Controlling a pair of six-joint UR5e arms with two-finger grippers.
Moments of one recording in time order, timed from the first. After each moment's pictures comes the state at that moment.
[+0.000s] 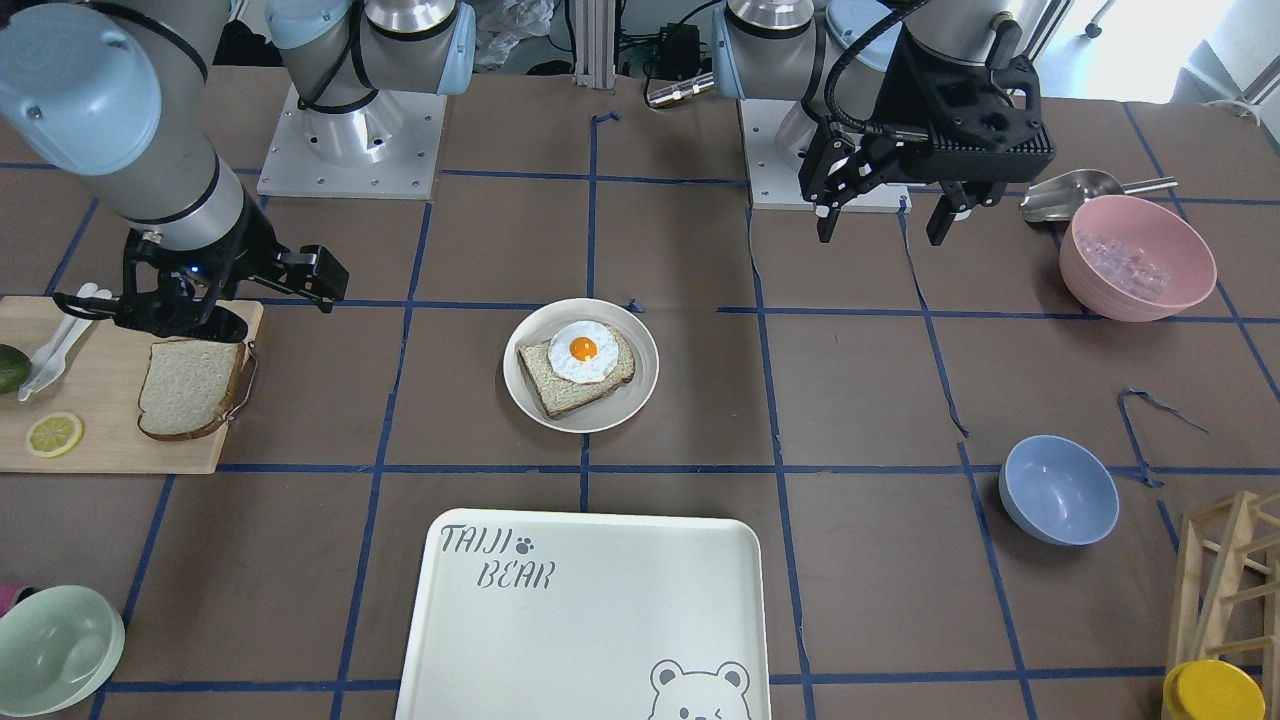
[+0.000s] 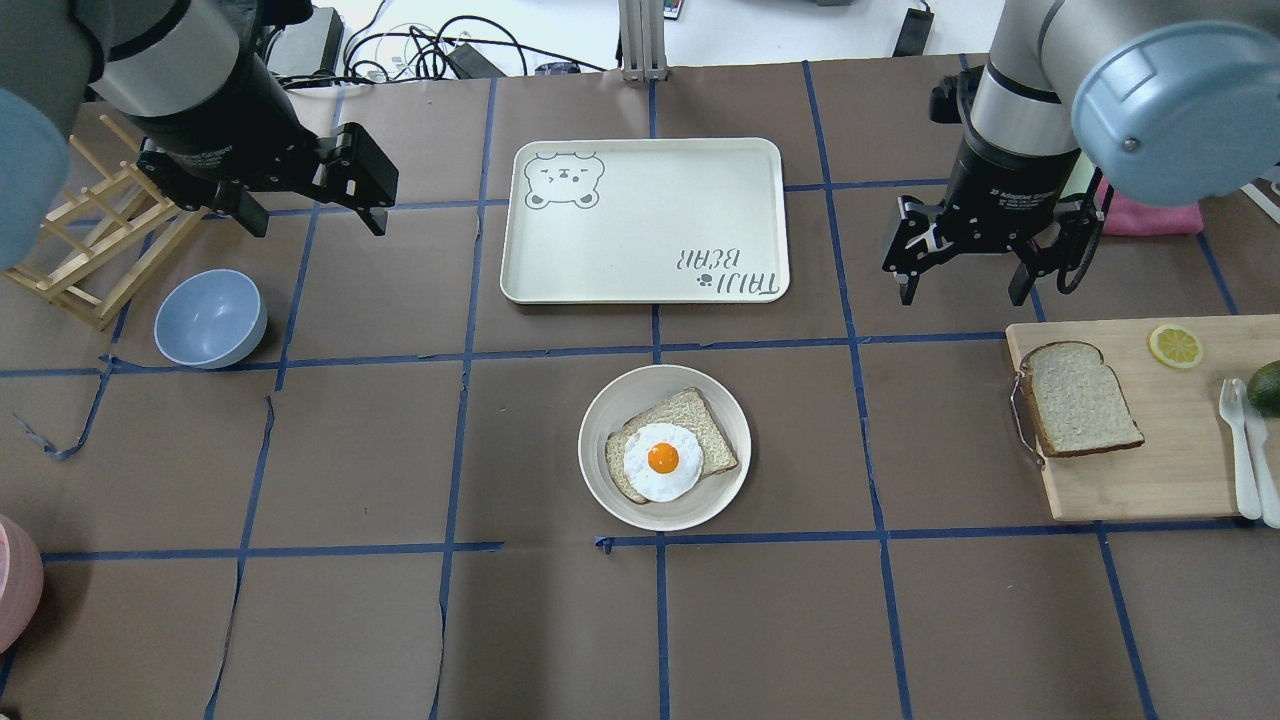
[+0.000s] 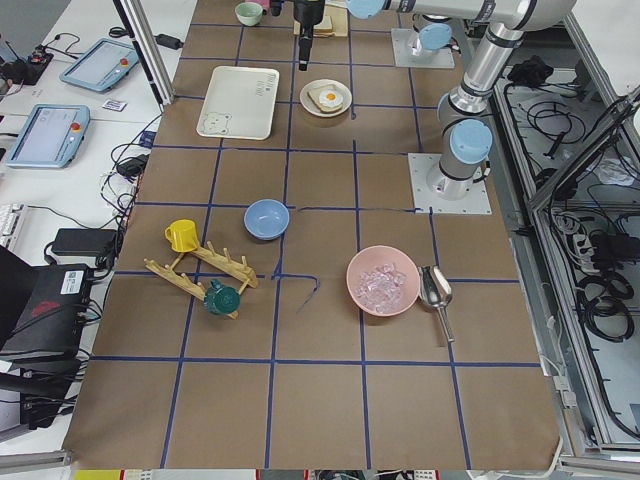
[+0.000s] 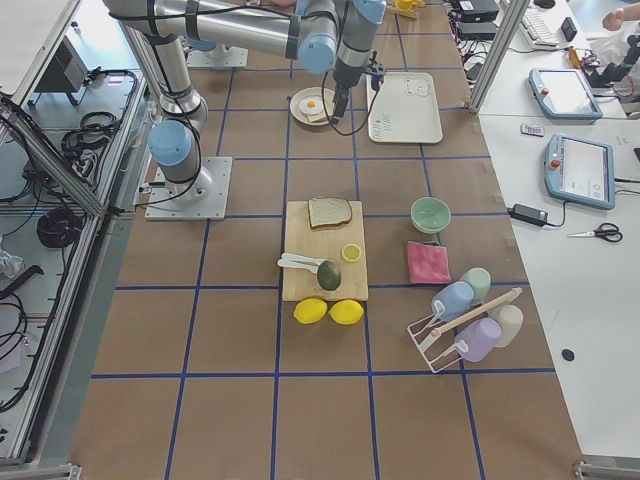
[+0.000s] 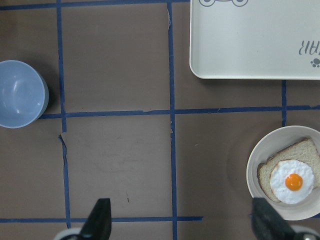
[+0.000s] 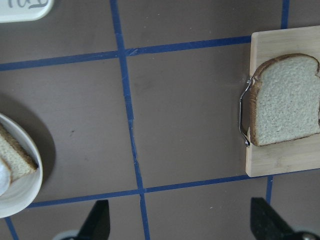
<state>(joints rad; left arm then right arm) -1.59 -1.51 -1.57 -1.53 1.60 0.01 1.47 -1.48 1.71 -1.60 -1.65 0.02</state>
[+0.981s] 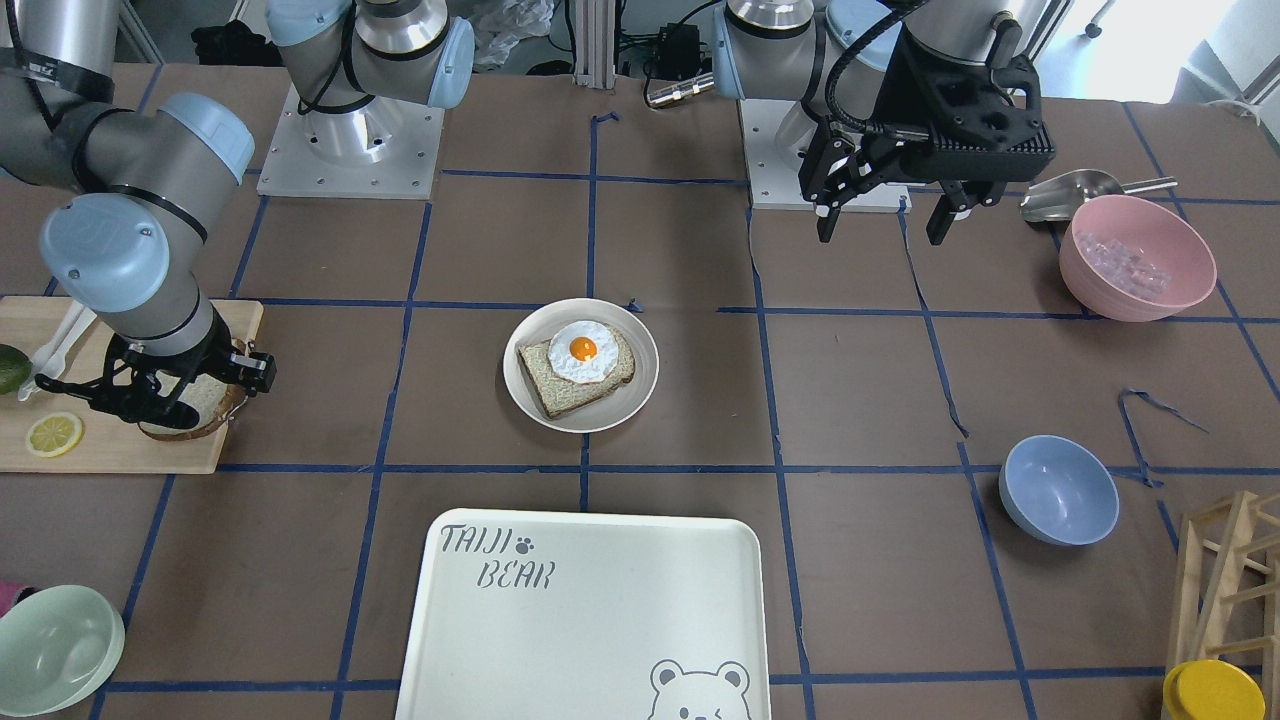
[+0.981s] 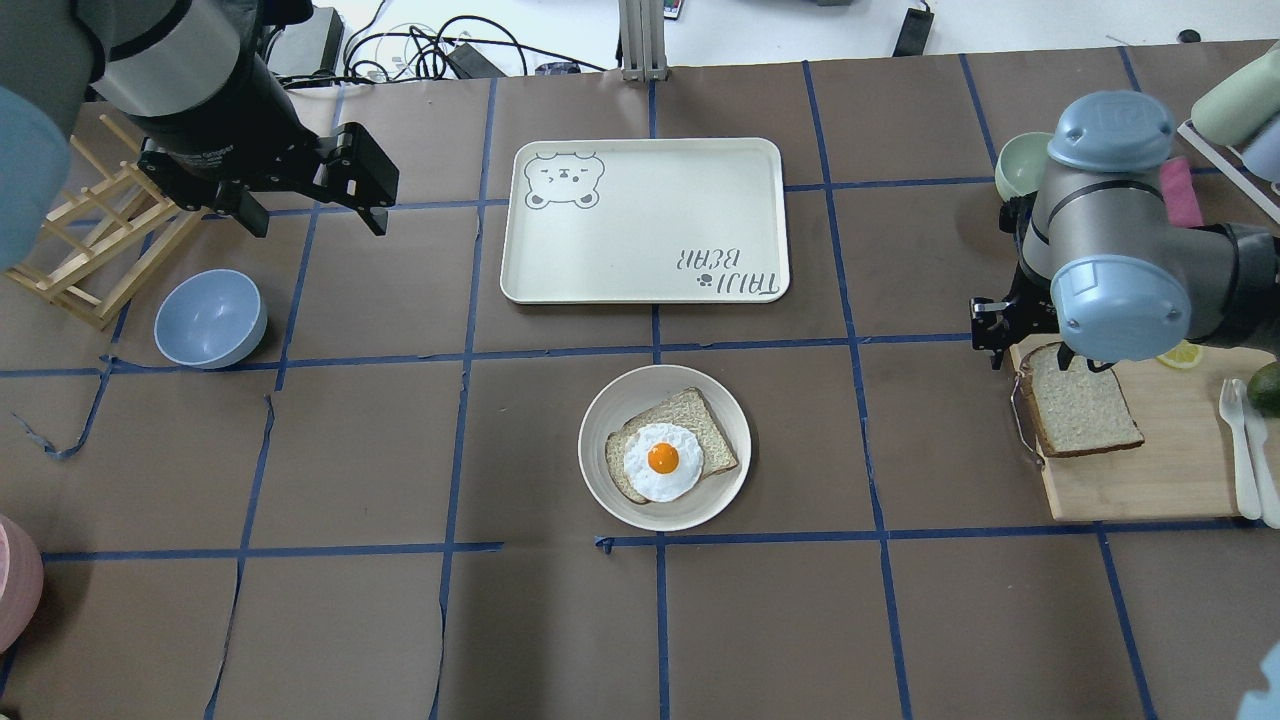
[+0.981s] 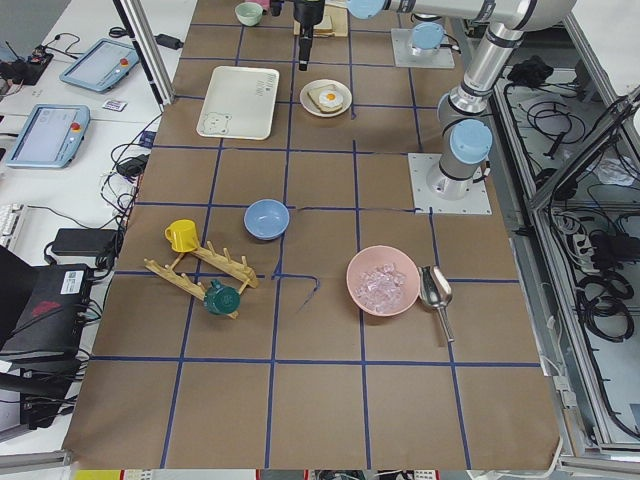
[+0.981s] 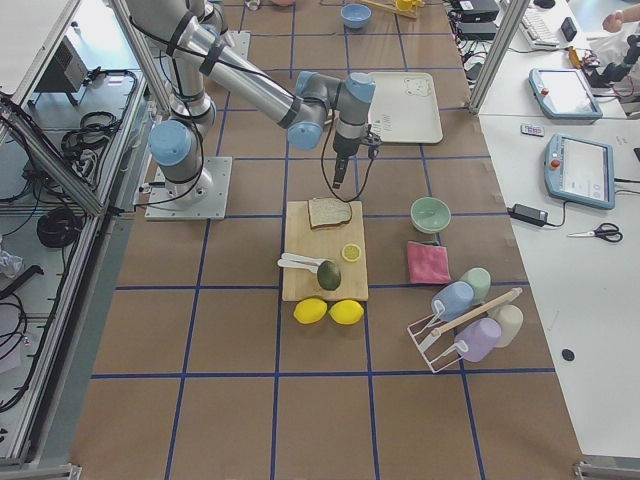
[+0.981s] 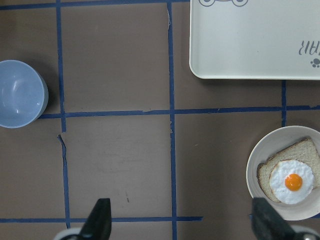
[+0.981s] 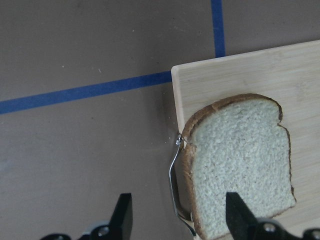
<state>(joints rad) -1.58 -1.51 -1.57 -1.53 1.59 0.01 1.33 -1.34 1.98 -2.10 -1.80 -0.05</state>
